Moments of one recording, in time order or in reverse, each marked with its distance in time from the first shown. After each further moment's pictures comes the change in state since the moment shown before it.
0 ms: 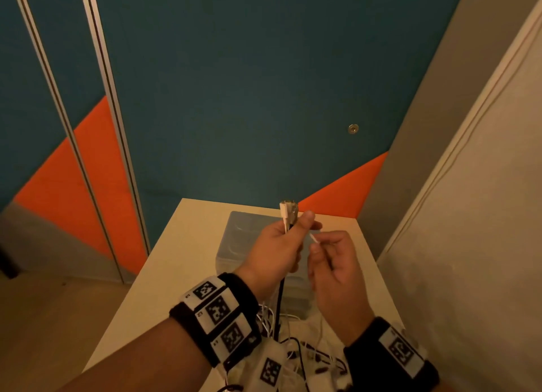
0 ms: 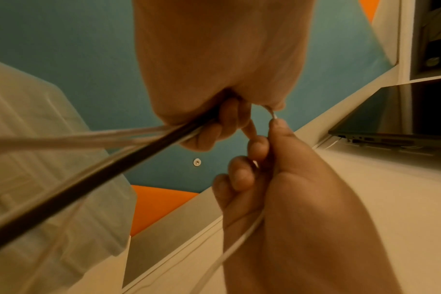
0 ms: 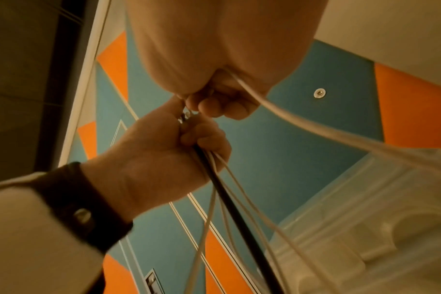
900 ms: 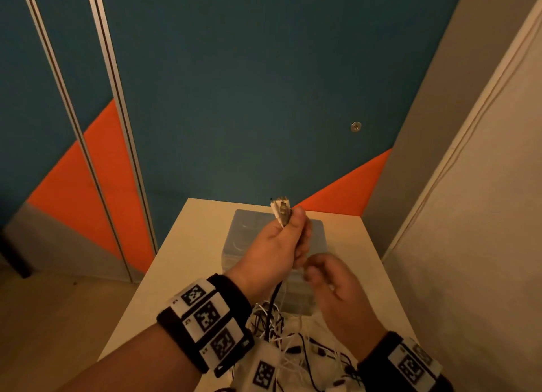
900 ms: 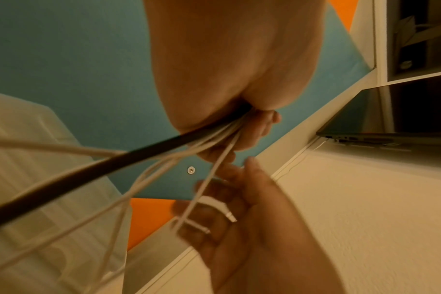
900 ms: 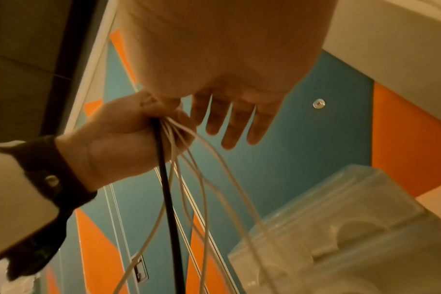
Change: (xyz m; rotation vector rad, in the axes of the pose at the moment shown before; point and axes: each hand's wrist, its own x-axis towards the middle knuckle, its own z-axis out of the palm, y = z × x) left_hand -0.025 0.014 -0.003 -0.004 -0.170 0.116; right_hand -0.025 0.002 -0.015 -0.223 -0.192 0.044
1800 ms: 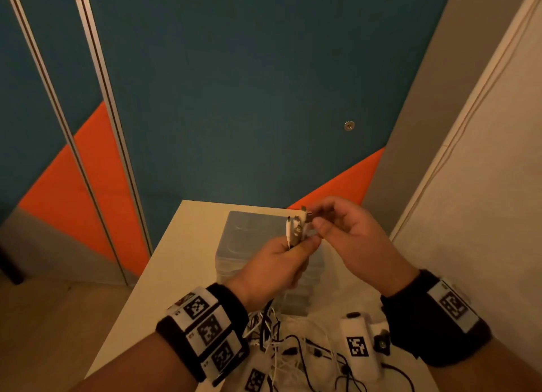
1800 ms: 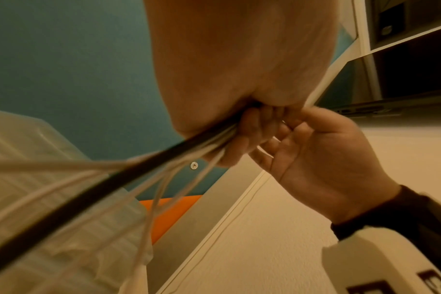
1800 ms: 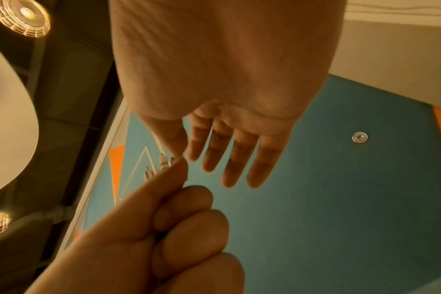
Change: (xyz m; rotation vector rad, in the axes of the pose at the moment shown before) left_hand 0.002 -0.017 0.004 0.175 -0.021 -0.116; right_hand 0.068 -0.038 -0.048 0.138 -0.095 -0.079
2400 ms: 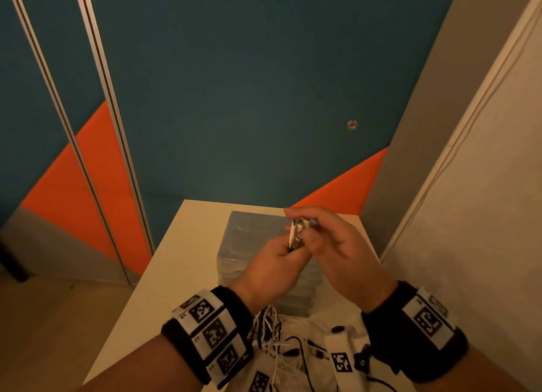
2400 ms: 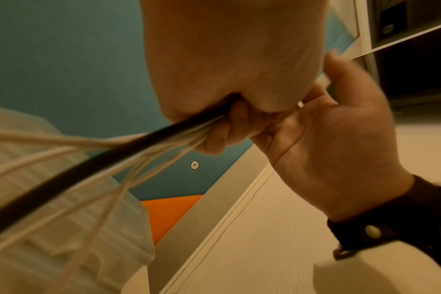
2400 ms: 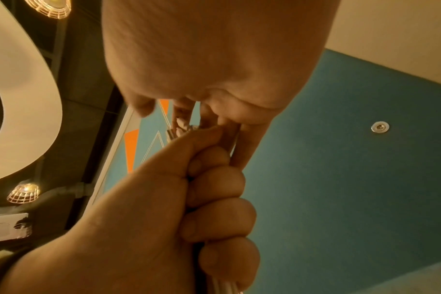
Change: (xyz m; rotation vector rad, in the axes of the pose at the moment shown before) left_hand 0.007 -0.009 -0.004 0.157 0.039 0.176; right_hand -0.009 -0.008 0.023 -0.059 -0.058 -0.099
